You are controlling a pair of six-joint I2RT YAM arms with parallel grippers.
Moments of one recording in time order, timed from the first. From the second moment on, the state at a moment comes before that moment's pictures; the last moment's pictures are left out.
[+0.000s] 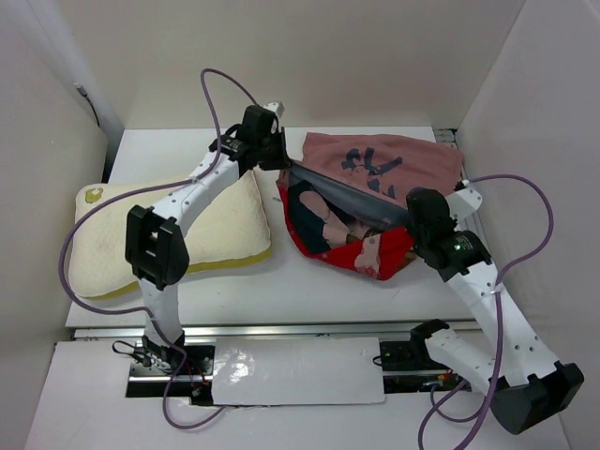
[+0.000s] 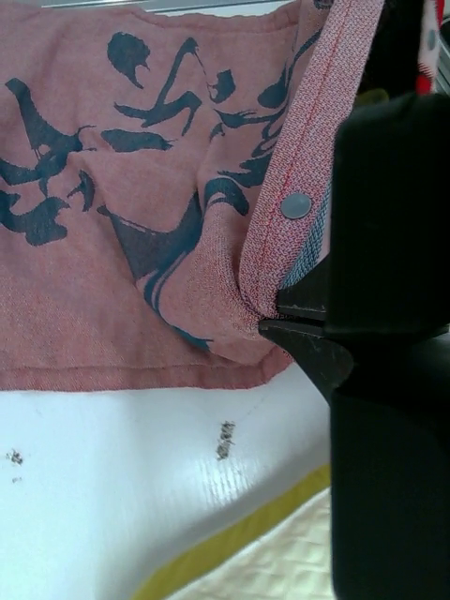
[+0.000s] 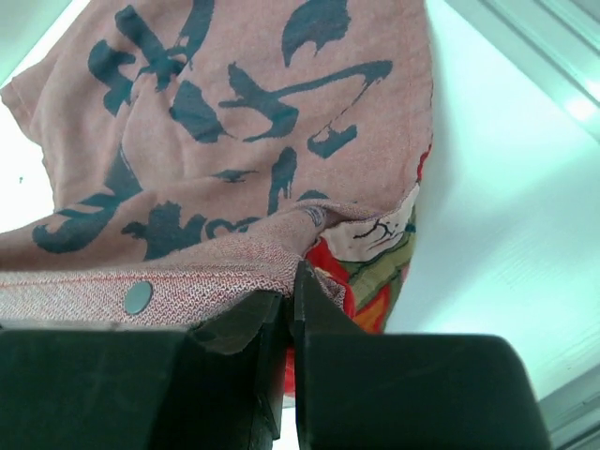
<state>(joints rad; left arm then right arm) -0.44 1.93 1.84 -0.56 0.04 -0.45 0.35 0.89 0.96 -0.80 0.67 0.90</state>
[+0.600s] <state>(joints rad) -0.07 2.17 2.12 -0.64 -0.14 -0.36 -0.21 1.31 1.16 -0.53 0.44 0.49</state>
